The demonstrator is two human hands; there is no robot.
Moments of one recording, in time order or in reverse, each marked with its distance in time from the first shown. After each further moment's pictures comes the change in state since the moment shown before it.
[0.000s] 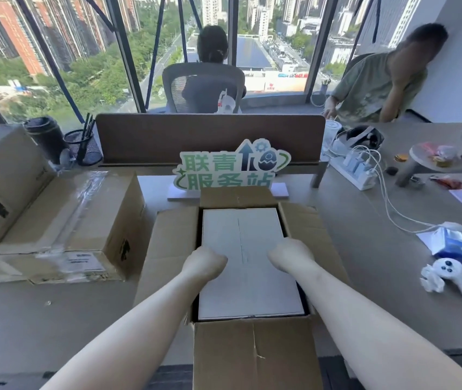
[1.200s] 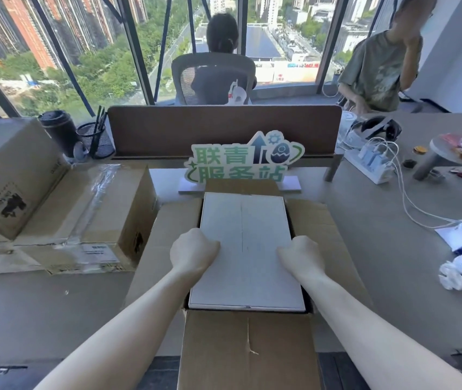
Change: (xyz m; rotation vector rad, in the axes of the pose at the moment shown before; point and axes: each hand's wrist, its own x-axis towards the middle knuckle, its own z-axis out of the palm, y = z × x) left_hand -0.011 -0.021 -0.037 0.081 0.306 0.011; right_hand -0.020 0.001 0.020 0.373 0.223 -0.044
